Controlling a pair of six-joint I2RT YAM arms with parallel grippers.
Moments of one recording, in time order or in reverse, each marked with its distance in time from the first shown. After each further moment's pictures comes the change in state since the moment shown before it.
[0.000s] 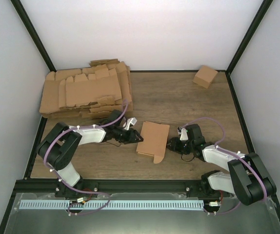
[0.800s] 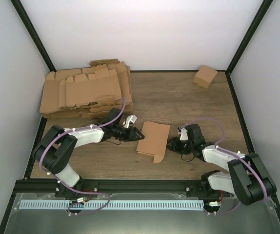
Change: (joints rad) left arm 0.000 -0.056 0.010 -0.006 0.010 -0.010; right arm 0.000 0.000 0.000 0.000 -0.001 -0.003
